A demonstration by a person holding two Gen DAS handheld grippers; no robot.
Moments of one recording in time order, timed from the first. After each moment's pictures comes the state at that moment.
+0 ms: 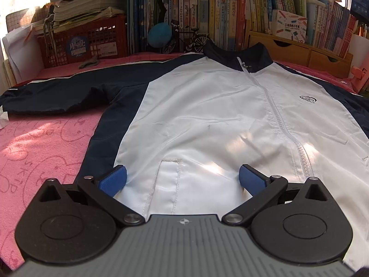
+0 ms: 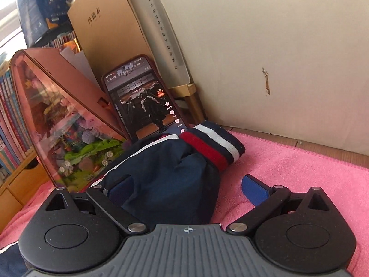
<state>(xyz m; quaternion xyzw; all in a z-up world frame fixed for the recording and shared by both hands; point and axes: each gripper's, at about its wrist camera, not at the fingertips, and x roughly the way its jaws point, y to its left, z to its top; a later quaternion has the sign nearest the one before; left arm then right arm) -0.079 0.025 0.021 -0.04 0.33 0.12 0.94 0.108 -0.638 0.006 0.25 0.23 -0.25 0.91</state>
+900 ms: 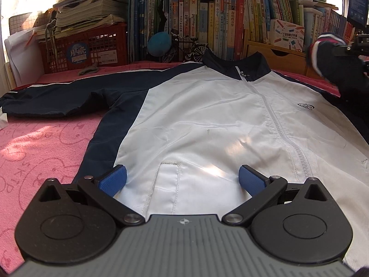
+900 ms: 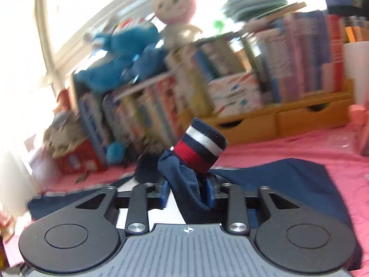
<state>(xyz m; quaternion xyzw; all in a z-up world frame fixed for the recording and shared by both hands) -0.080 0.027 0.017 -0.05 0.31 0.12 0.94 0.097 -0.265 0.101 0.09 0.26 0.26 0.93</state>
